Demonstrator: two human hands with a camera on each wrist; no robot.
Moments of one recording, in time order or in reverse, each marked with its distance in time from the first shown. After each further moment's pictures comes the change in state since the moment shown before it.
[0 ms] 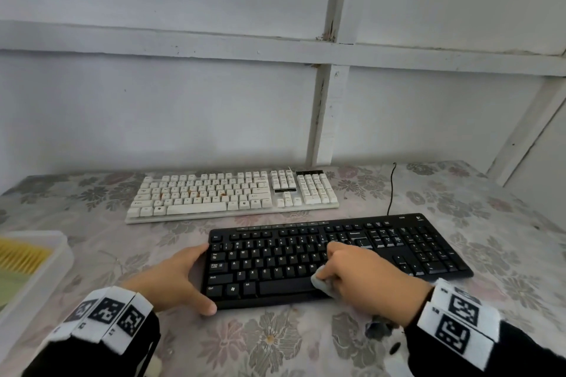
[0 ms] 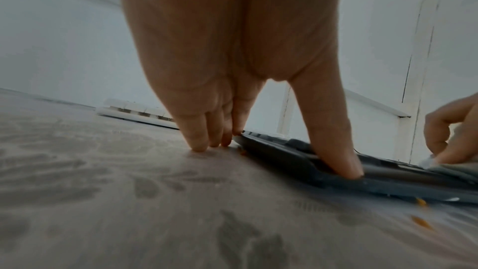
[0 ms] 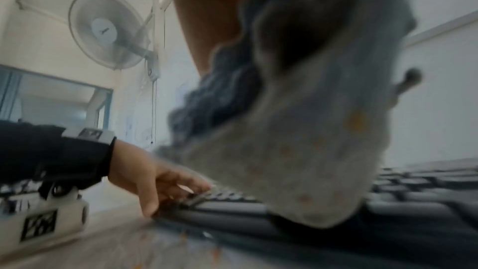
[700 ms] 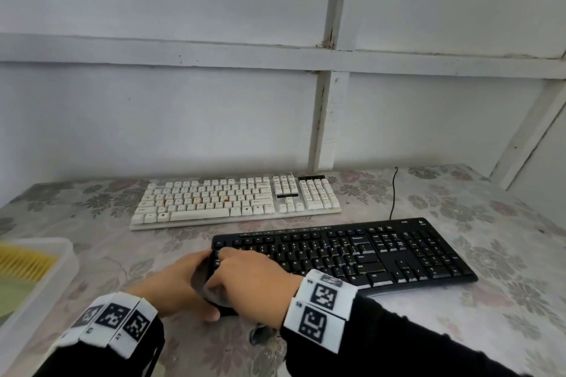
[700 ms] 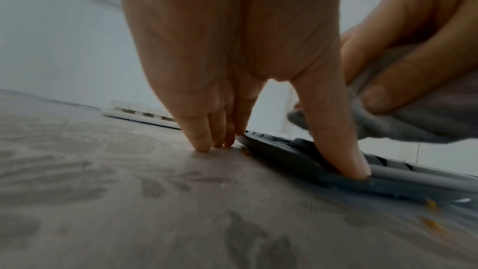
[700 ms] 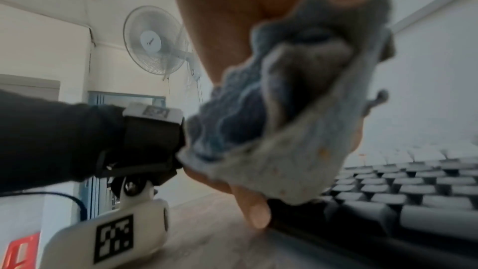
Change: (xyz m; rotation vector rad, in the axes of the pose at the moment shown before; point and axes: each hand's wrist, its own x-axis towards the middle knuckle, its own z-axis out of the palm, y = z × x) left_hand 0.004 0.007 0.003 -0.046 -0.025 0.062; right_hand 0.075 -0.113 0.014 0.106 0.067 -0.247
